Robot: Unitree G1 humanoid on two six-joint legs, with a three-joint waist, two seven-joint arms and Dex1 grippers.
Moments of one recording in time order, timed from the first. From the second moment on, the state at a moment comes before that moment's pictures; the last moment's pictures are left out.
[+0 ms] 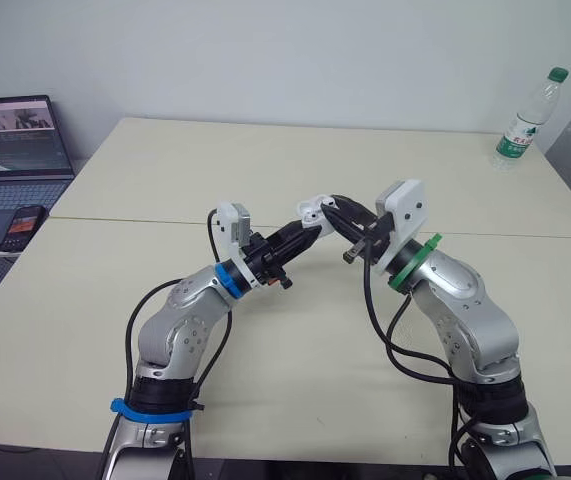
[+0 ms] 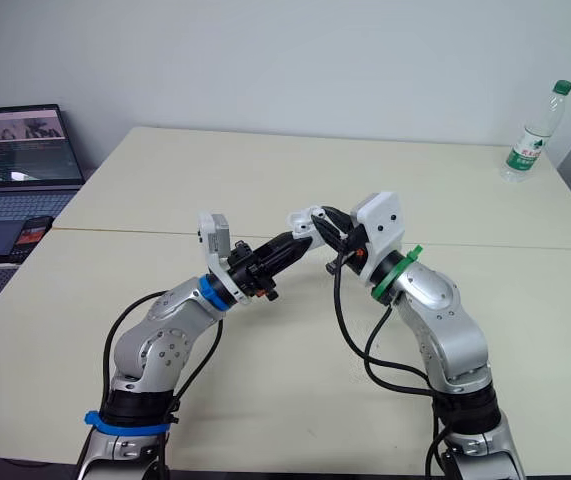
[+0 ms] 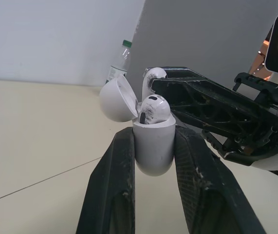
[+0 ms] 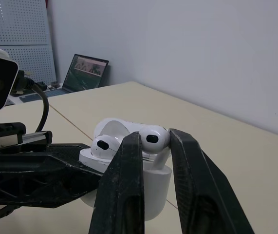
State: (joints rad) left arm -0.40 0.24 0.02 -0.16 -0.66 0.47 -0.71; right arm -0.45 -0.22 0.10 -0.41 0.25 0.52 0.45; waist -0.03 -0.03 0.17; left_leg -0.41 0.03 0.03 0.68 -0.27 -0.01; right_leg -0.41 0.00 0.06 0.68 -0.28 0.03
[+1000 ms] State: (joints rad) left arm -0.38 0.27 -0.01 -0.16 -0.61 0.47 -0.73; right arm -0.46 -0.33 0.15 -0.45 0.20 0.59 0.45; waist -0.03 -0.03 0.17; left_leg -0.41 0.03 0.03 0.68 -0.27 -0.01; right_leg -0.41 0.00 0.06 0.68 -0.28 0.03
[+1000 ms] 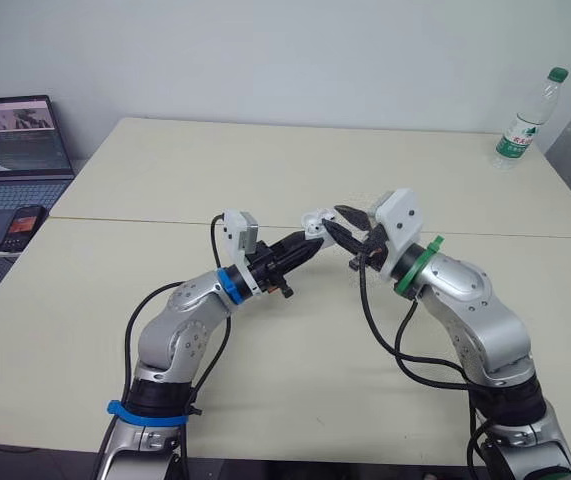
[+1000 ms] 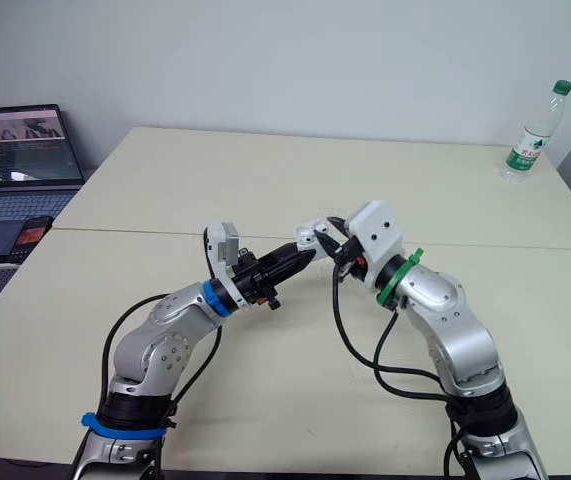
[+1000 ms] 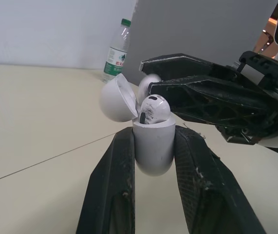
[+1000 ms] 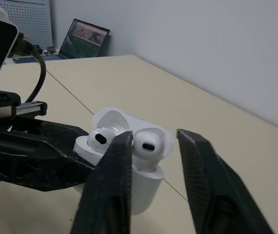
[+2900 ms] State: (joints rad) left arm -0.48 0.37 -0.08 0.02 -0.61 0.42 -1.21; right arm -0.58 -0.57 -0.18 -0.30 1.13 1.20 0.71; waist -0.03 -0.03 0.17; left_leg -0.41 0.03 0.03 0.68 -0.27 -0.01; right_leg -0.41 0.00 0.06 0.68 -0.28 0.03
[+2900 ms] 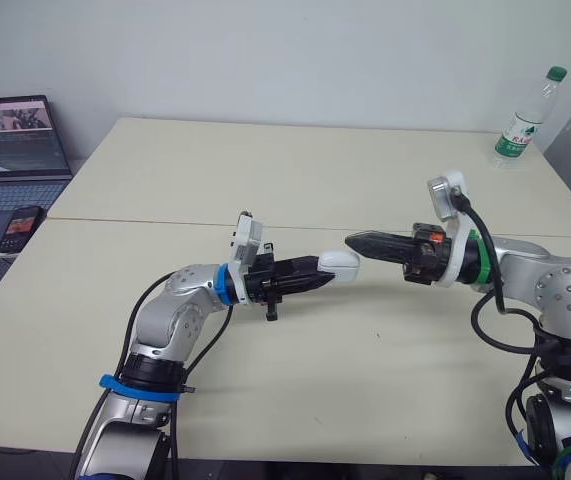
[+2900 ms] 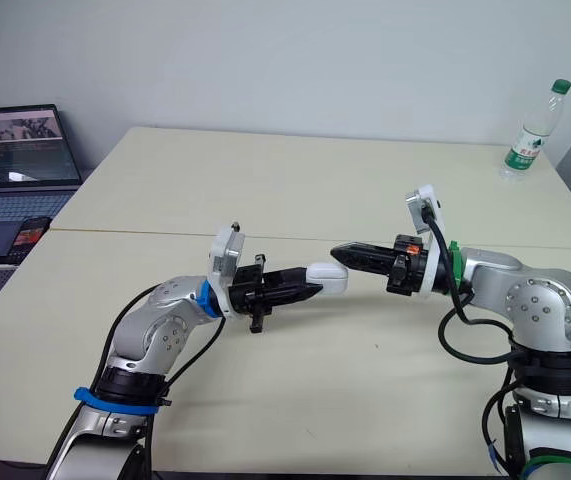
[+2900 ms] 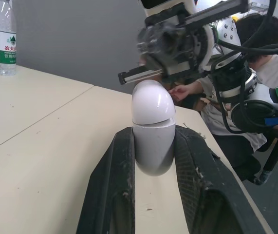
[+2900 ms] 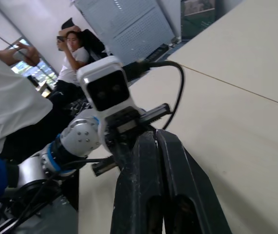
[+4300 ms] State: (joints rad) left arm -0.70 0.22 -0.20 0.32 -0.44 0.98 -0.88; right arm -0.13 -0.50 -0.25 -0.42 0.69 0.71 0.43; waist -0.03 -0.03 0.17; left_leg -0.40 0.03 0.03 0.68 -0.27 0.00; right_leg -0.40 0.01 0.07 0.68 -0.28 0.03
